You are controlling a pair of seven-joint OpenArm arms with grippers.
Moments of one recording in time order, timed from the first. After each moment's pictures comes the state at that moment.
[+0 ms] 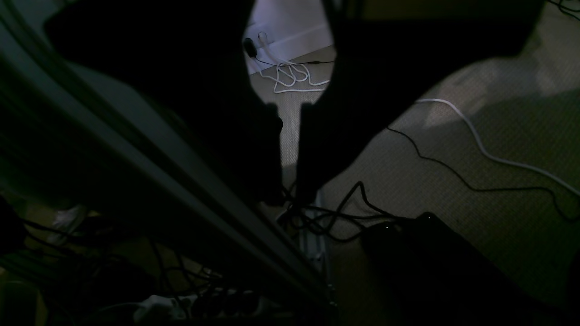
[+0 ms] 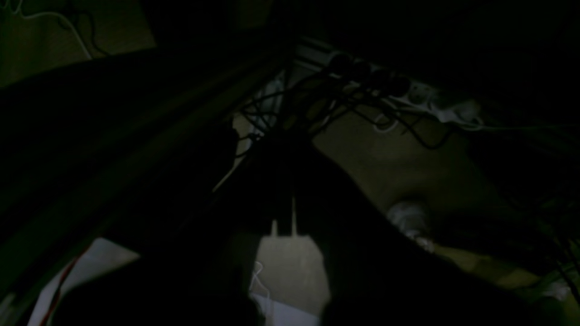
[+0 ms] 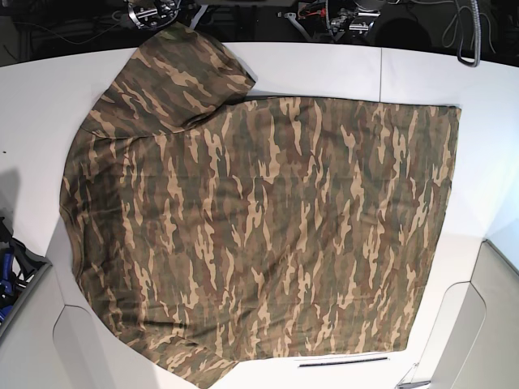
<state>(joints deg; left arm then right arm) 1.9 -3.3 2.8 17.1 -8.0 -19.5 13.2 -5.7 0.1 -1.5 23.0 -12.1 16.3 -10.7</state>
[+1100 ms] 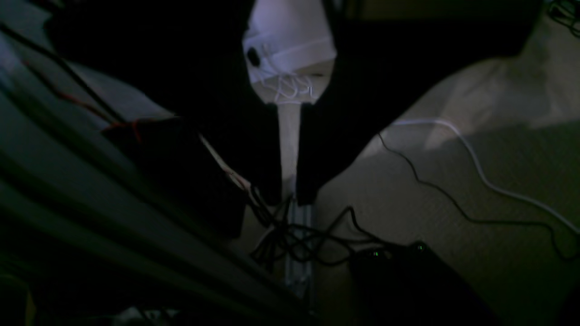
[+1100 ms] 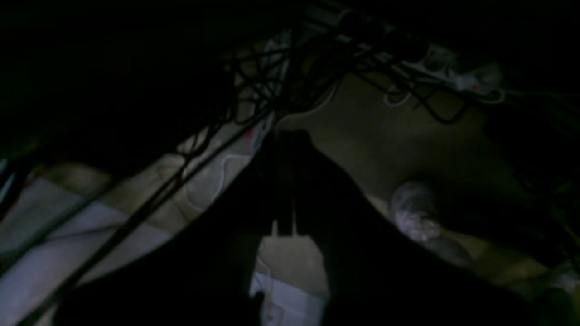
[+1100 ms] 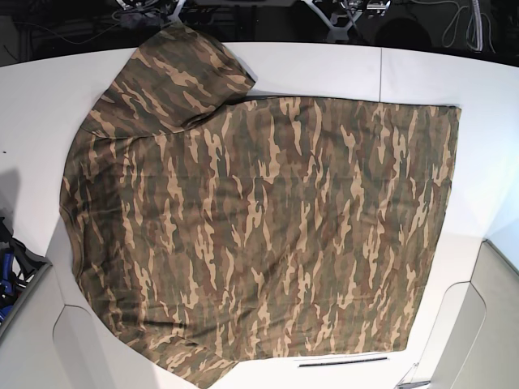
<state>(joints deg) 10.9 -7.5 2.8 26.5 -13.7 -19.7 14.3 -13.2 4.0 -1.5 28.6 -11.7 23.2 -10.8</state>
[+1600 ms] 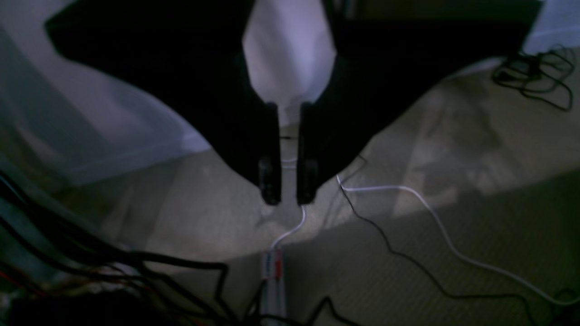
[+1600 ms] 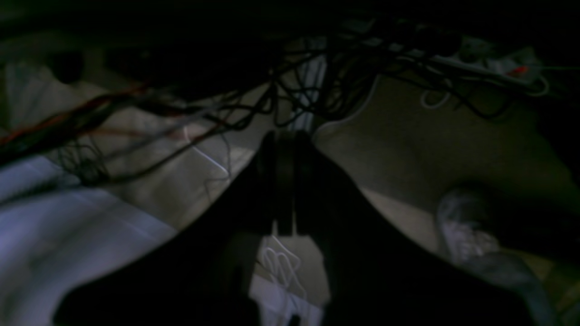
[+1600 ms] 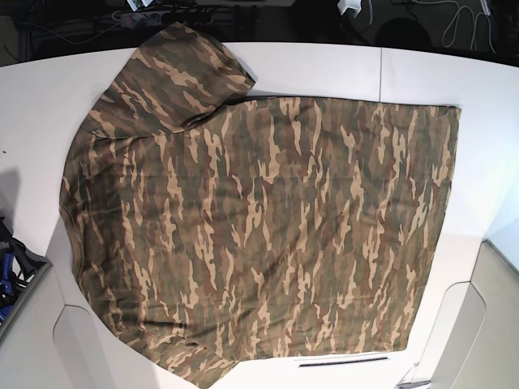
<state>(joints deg) 29.4 -11.3 2.9 55.2 -13.9 -19.2 34.9 -34.1 12.5 -1.6 53.0 5.8 32.8 -11.3</state>
